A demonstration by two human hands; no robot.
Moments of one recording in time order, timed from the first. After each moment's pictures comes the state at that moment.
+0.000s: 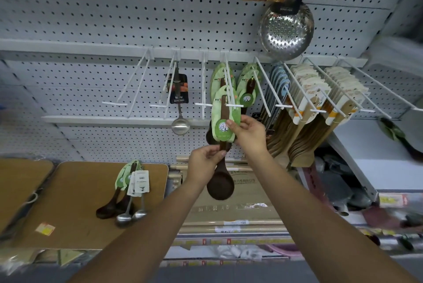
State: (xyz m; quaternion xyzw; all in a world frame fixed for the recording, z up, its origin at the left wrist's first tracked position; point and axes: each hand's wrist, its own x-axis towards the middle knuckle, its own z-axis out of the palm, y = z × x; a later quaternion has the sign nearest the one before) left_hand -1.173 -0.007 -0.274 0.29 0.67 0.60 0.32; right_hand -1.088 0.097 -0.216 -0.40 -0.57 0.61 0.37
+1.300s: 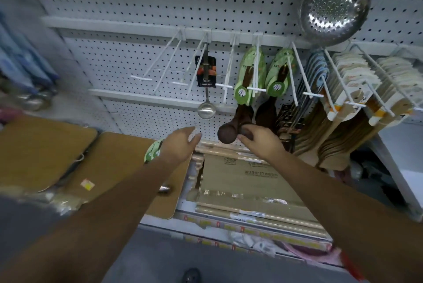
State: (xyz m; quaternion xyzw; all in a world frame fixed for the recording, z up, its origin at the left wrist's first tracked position) left_hand -1.263 -0.068 -0.285 0.40 0.87 0.24 0.11; right_hand -1.080 0.126 -0.271 -0.31 -0.92 0.23 0.04
